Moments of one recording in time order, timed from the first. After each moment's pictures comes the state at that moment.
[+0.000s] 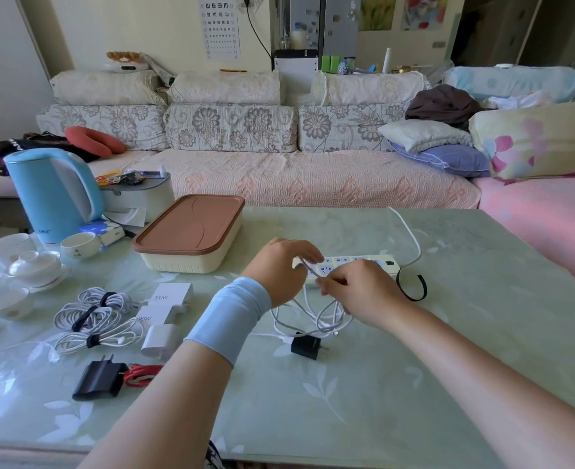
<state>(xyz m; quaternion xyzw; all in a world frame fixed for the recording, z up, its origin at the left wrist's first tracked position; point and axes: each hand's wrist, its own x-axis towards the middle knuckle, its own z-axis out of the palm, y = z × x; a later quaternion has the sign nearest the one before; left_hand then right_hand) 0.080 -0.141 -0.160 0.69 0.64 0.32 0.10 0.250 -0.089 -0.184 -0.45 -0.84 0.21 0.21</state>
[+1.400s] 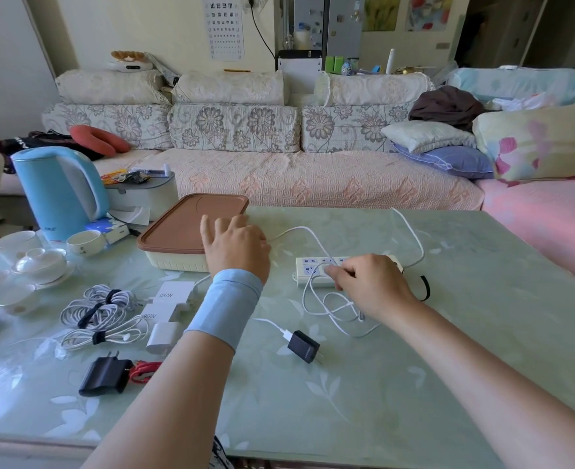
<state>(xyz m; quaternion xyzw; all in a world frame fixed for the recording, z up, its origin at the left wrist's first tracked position) 0.042 -0.133 -0.163 0.50 0.82 0.22 -0.19 0.249 -0.083 -0.186 -0.47 -0.83 0.11 0.27</state>
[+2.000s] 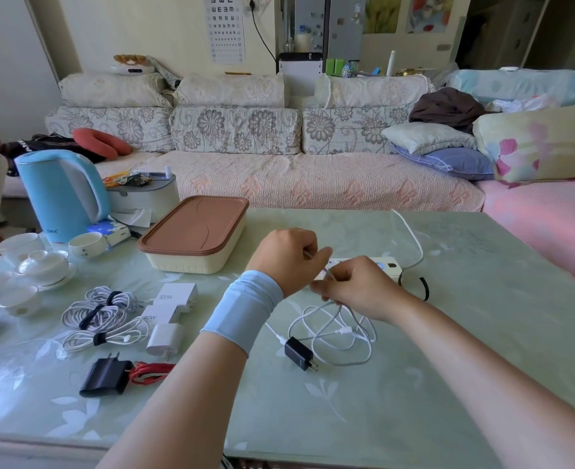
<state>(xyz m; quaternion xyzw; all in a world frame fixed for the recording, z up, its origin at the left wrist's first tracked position) 0.087 -0.130 -0.156 0.69 0.62 0.38 -0.04 0.246 -0.095 -0.173 -0.39 -0.80 0.39 0.24</state>
